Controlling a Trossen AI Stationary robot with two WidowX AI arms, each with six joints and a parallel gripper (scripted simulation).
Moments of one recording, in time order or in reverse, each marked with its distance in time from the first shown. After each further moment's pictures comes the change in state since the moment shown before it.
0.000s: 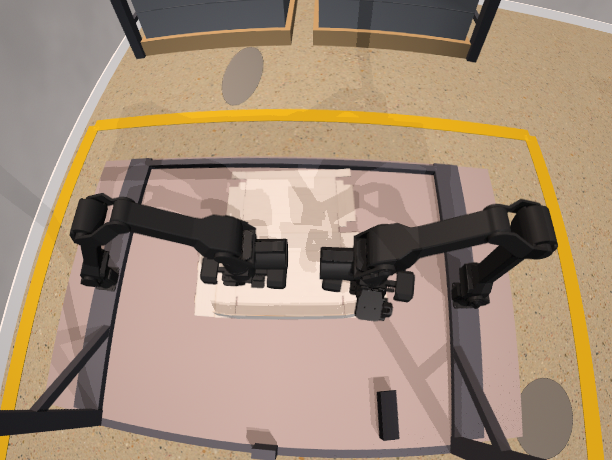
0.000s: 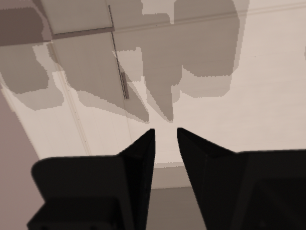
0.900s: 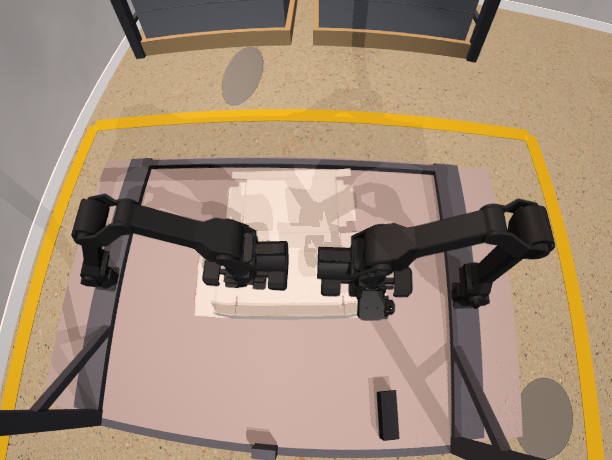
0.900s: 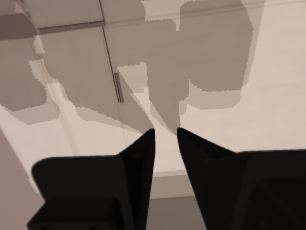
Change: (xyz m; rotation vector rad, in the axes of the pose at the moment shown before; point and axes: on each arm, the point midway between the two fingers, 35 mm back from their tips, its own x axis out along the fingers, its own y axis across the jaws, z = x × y) left arm 0.012 -0.002 0.000 0.000 -0.001 -0.012; right arm 0.003 -0.004 0.000 -0.135 -0.006 0.004
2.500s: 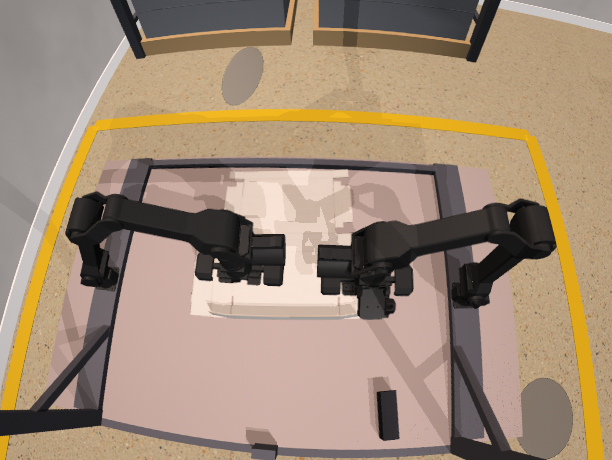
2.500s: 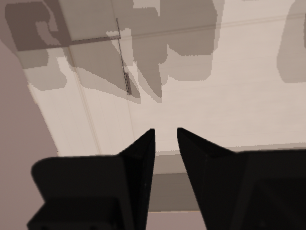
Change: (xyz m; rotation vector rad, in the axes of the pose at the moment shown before) left arm -0.034 0.007 0.000 0.000 0.002 0.033; right arm -0.009 -0.001 0.000 0.000 0.000 -0.001
